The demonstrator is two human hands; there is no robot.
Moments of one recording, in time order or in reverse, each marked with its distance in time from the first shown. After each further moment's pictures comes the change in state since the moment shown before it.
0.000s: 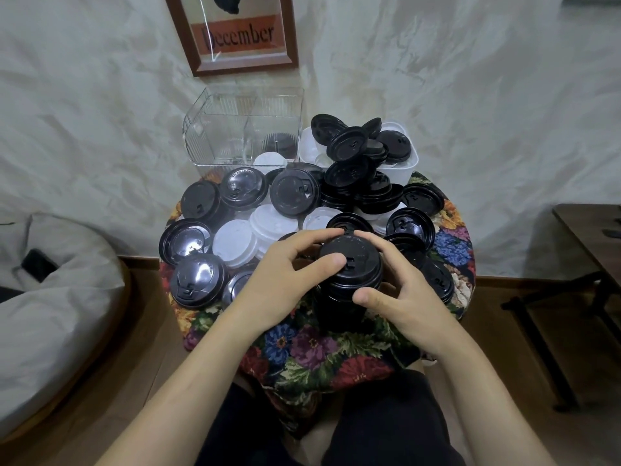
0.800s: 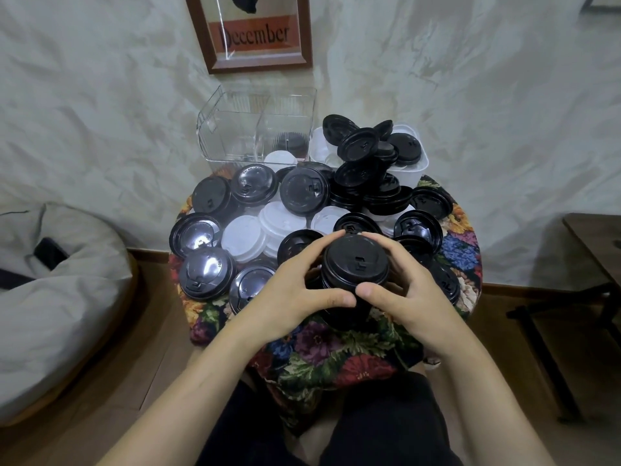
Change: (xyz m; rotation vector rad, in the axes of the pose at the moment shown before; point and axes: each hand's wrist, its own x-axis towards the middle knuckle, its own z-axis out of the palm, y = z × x) left_hand -0.010 -0.017 0.005 0.055 -0.092 -0.036; right_hand 0.001 -0.001 -0.001 0.018 -0.001 -0.004
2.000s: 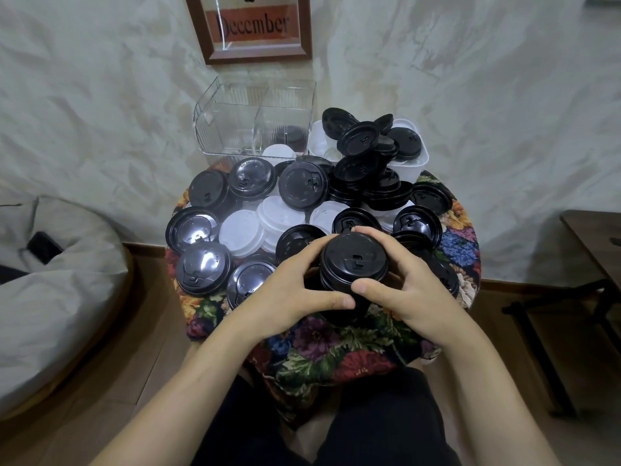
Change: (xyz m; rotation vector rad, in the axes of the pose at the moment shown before) left_hand 0.001 -0.008 -0.001 -0.016 -0.047 -0.018; right_hand 0.008 -0.001 -0.004 -0.074 -0.066 0.008
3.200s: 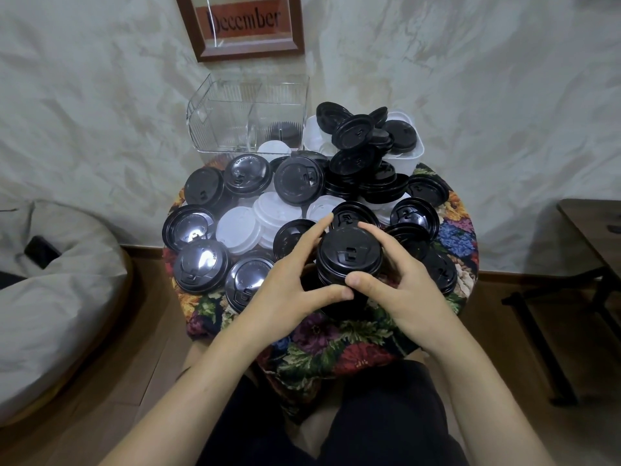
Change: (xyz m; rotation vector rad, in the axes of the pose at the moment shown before) left_hand -0.010 -0.004 0.011 0.107 0.121 0.058; right_hand -0.013 0.000 0.018 0.034 0.151 0.039
